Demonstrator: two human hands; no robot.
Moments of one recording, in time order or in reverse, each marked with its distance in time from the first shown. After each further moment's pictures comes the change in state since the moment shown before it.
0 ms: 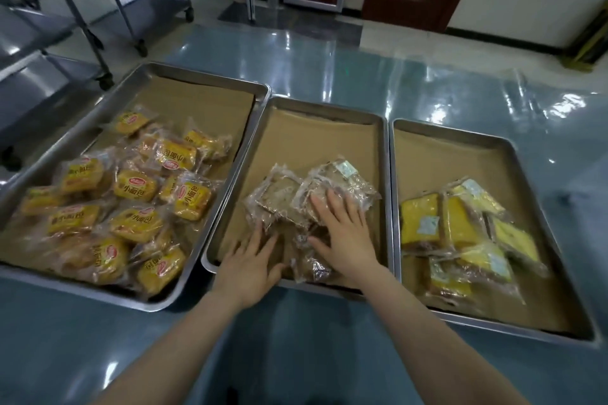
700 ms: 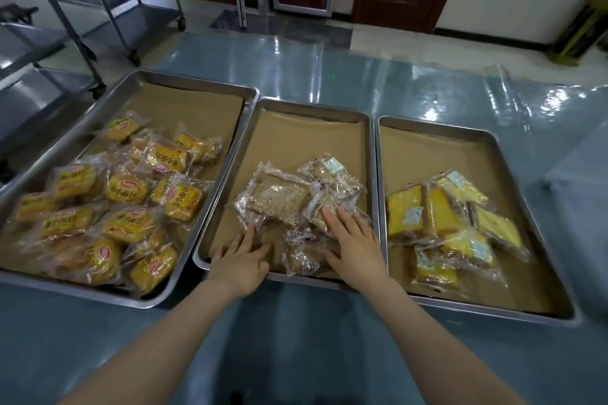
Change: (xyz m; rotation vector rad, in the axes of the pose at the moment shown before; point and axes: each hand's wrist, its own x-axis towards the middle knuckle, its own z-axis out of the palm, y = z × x) left_hand 0.004 0.003 -0.002 0.097 -0.234 -0.073; right_hand -0.042 0.024 0.003 0.041 -0.047 0.145
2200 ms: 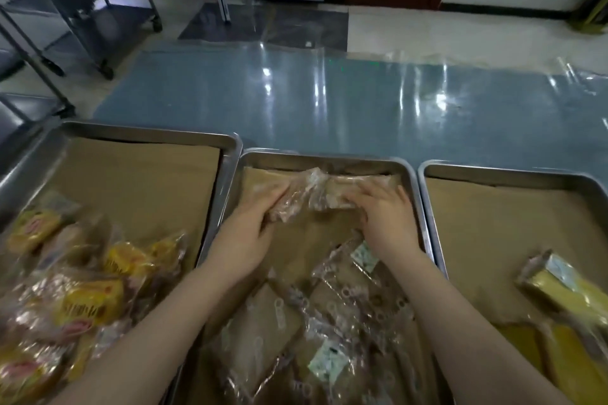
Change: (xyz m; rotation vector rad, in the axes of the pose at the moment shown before) left_hand 0.218 -0.007 -0.174 -0.567 0.565 0.421; right_hand 0.273 0.037 -0.053 -0.031 0.258 -0.002
